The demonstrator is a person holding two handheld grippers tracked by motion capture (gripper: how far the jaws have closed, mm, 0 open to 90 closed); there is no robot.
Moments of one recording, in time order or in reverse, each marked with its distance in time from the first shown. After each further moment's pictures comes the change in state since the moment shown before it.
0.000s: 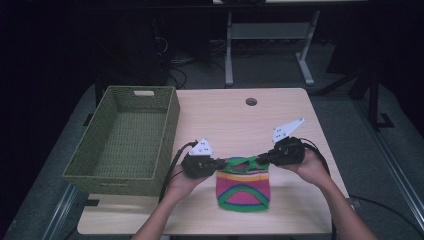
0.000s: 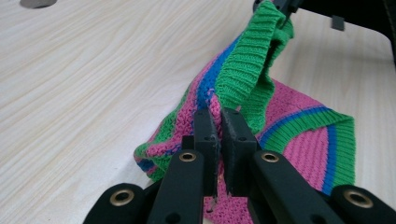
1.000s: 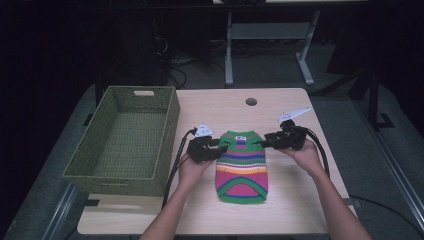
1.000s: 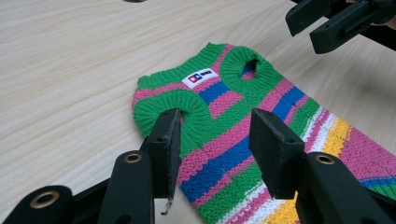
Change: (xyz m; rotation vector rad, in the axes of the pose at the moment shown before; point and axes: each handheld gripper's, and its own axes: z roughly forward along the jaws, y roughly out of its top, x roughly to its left) left arm 0.040 0.010 0.034 -0.044 0.203 -0.192; right arm -0.066 -0.020 0.008 -0.094 -0.163 0.300
